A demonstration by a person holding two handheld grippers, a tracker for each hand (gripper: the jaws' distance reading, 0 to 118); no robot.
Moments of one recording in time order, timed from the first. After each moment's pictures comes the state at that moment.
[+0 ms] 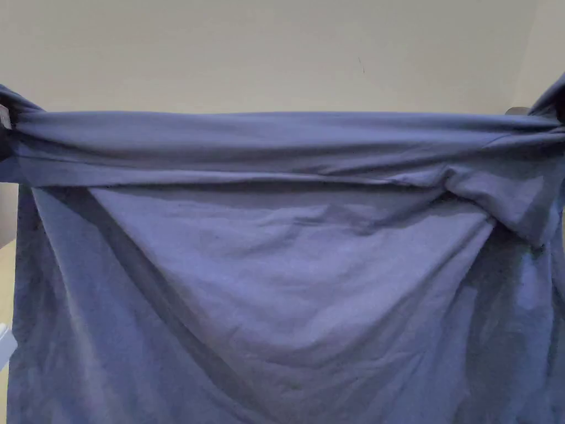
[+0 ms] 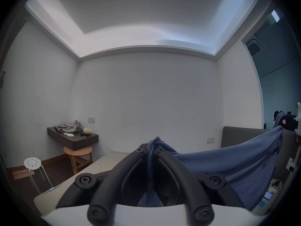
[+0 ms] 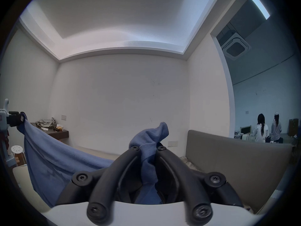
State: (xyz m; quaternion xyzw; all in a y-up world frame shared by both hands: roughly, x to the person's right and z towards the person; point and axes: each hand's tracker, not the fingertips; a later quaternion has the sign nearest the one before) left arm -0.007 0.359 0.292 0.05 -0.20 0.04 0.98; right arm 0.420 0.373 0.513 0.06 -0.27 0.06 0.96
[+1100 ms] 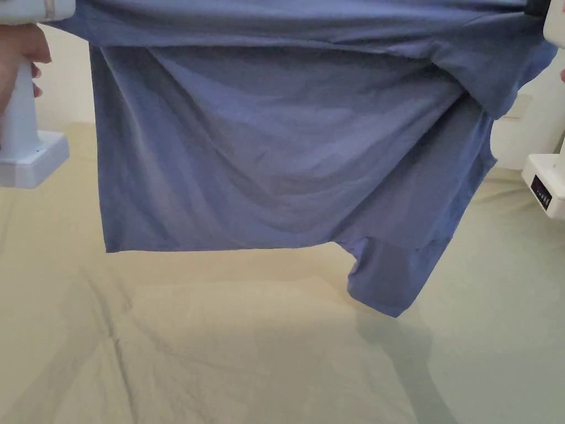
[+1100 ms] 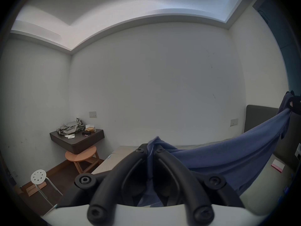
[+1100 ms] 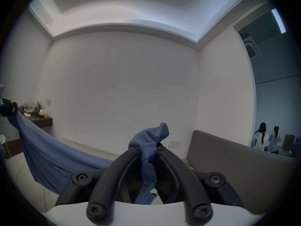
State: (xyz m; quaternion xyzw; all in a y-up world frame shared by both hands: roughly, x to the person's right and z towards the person) left arm 0.103 0.350 0.027 -0.03 -0.14 -0.04 0.99; right arm 0.519 0.359 0.195 -0.01 -0.29 0.10 0.95
